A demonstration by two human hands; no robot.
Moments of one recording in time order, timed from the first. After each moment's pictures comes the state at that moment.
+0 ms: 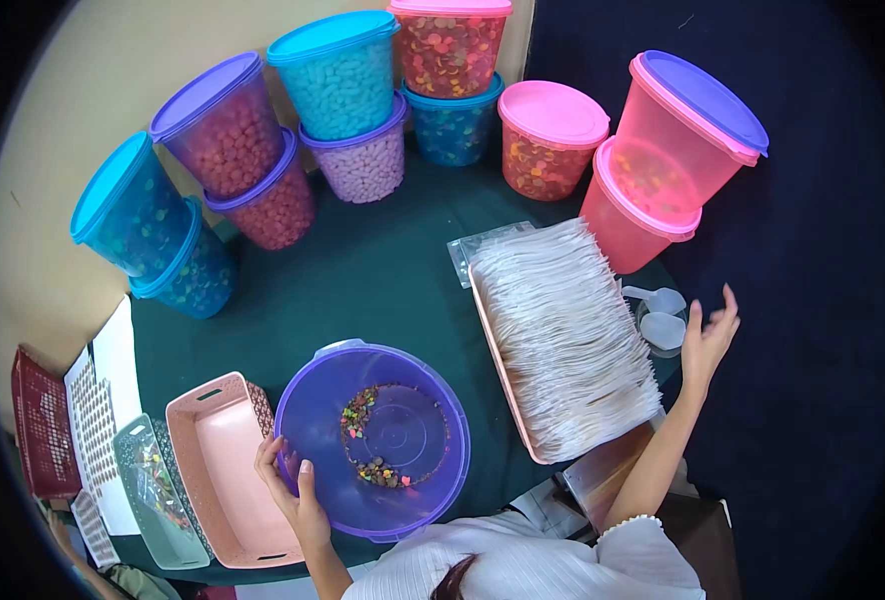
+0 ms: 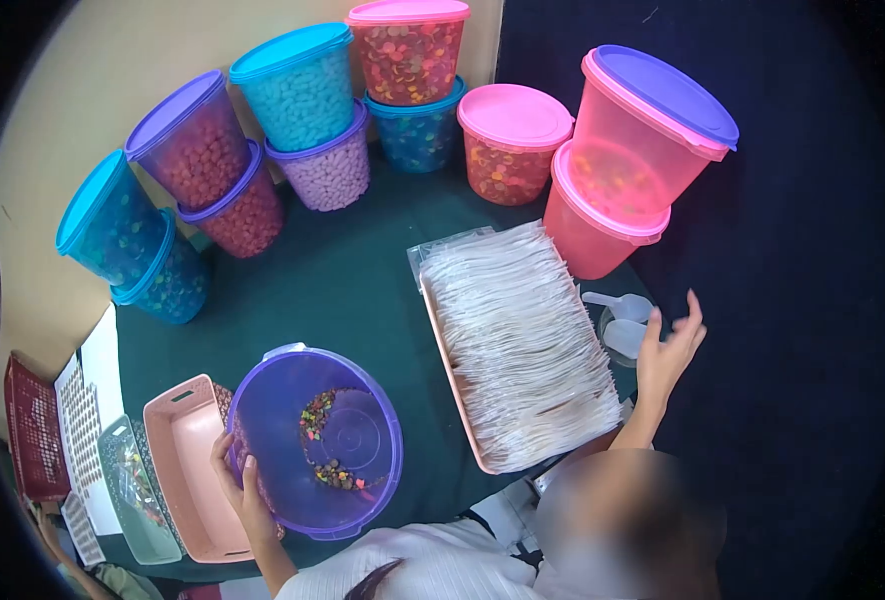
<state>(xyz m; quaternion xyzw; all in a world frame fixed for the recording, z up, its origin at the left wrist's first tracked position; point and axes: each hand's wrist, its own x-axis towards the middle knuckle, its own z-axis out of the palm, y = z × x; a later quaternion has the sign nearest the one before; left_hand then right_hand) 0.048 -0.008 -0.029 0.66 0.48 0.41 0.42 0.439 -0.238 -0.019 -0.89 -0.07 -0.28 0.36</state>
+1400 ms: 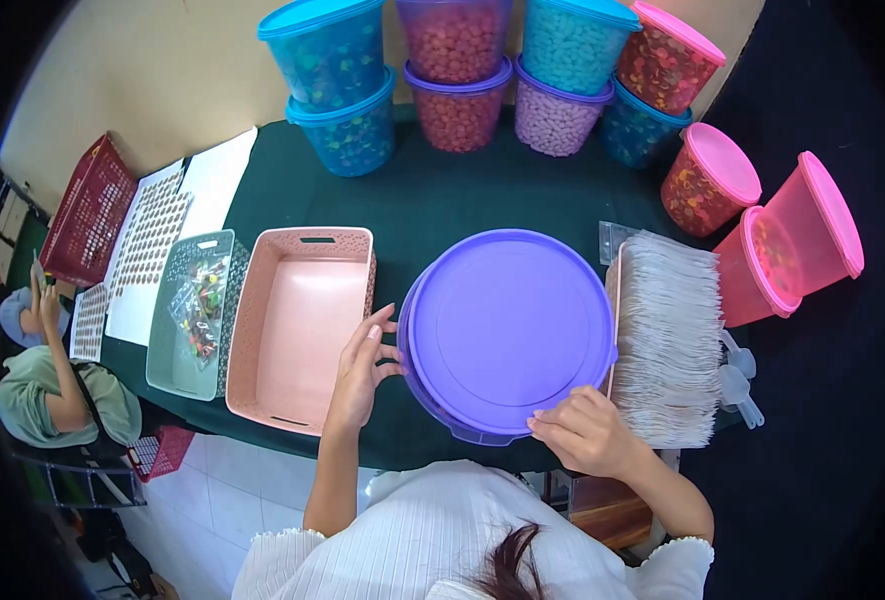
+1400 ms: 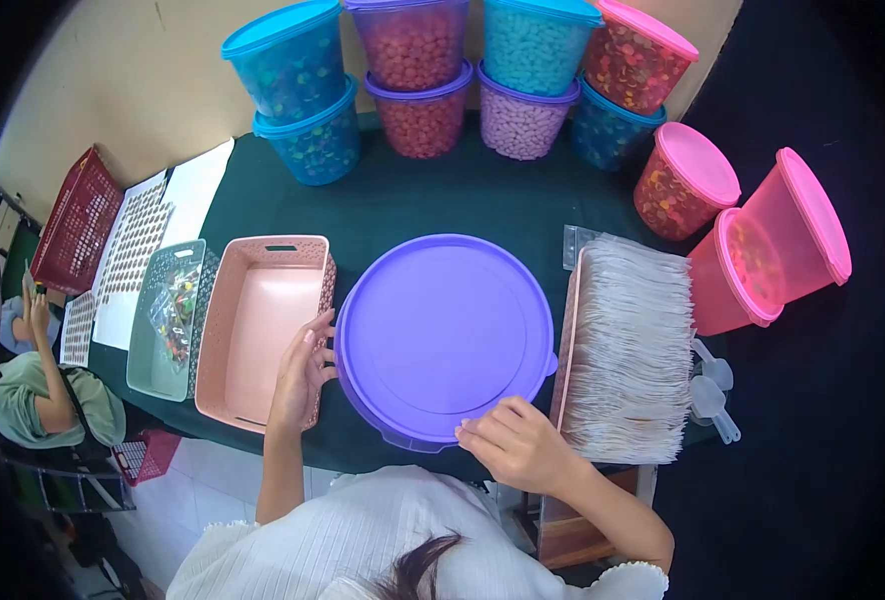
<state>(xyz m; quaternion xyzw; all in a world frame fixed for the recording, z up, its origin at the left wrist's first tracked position) -0.002 0.001 -0.036 0.46 0.40 0.40 0.69 0.230 -0.132 -0.001 -0.44 -0.84 0.02 0.30</state>
